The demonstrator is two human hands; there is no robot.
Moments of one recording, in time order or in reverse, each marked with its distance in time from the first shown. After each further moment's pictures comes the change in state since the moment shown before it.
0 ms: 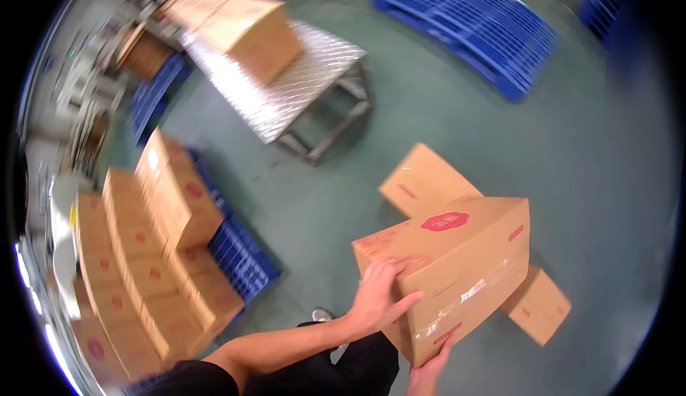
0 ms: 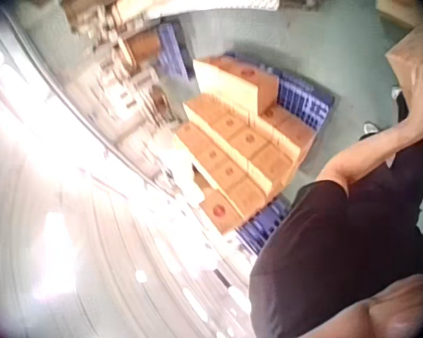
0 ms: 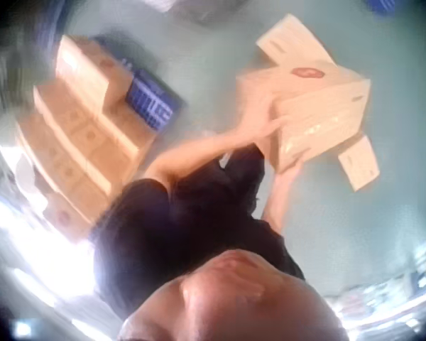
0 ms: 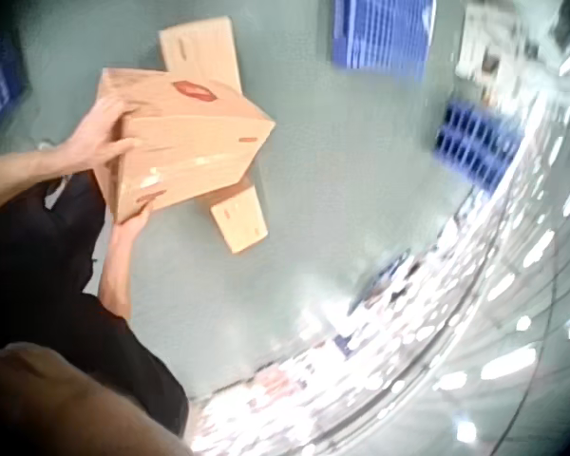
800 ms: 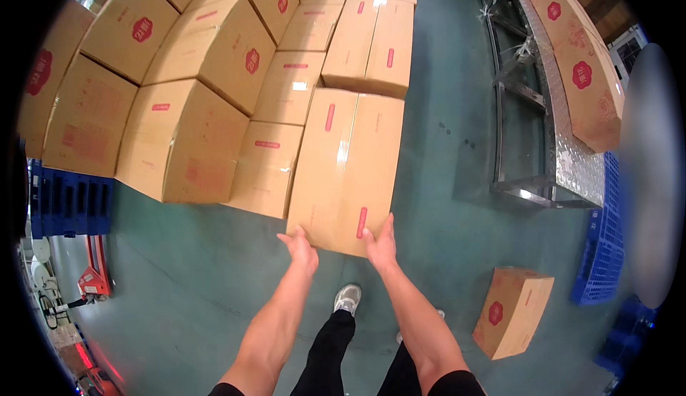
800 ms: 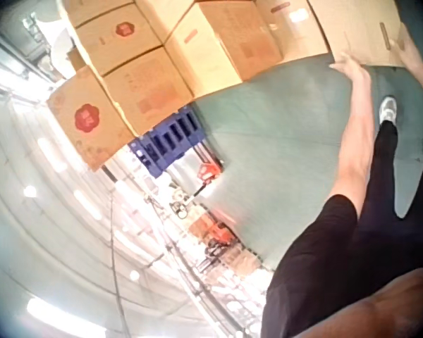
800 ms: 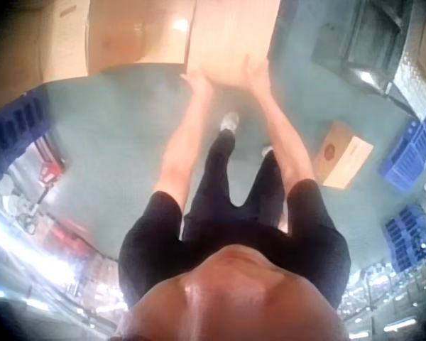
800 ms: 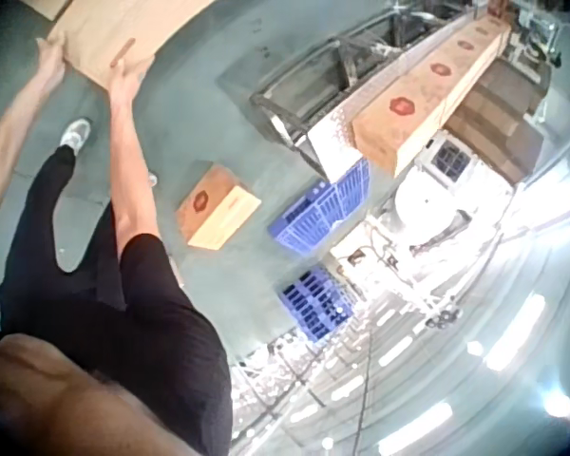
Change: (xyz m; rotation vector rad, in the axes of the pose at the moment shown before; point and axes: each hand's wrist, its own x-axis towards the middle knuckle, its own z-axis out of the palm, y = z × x) left_hand -0.485 -0.605 -0.156 -1.390 1.982 -1.021; right_hand -0.094 0.676 0.034 -2.077 -1.406 -0.346
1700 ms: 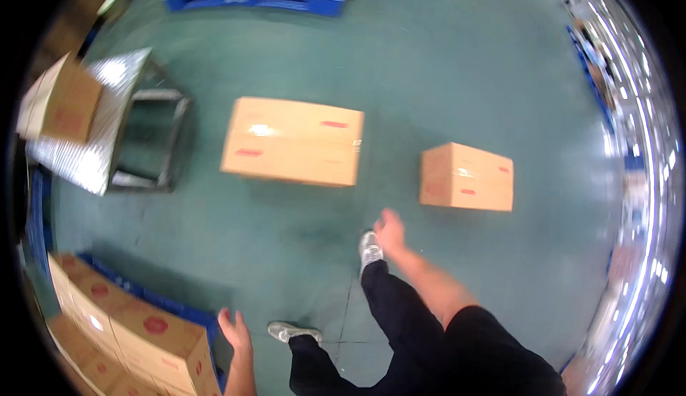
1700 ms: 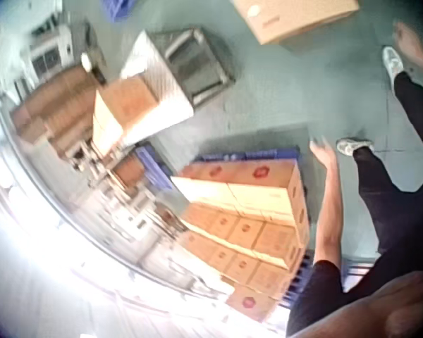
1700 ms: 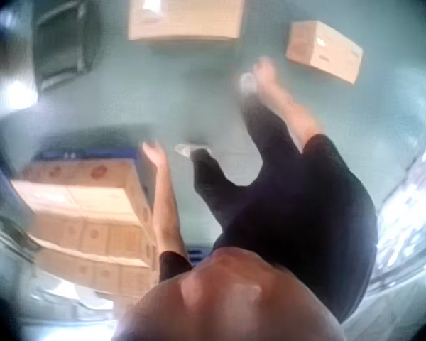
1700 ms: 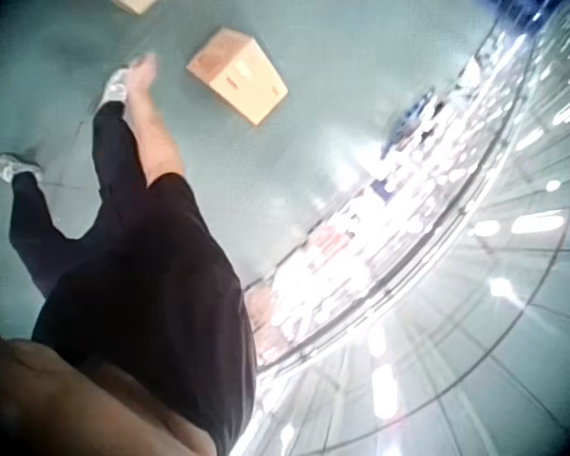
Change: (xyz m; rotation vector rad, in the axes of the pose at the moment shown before) left_hand -0.305 -0.244 -0.036 1.837 -1.170 1.089; right_hand -0.483 0.564 -0.194 0.350 1.050 0.989
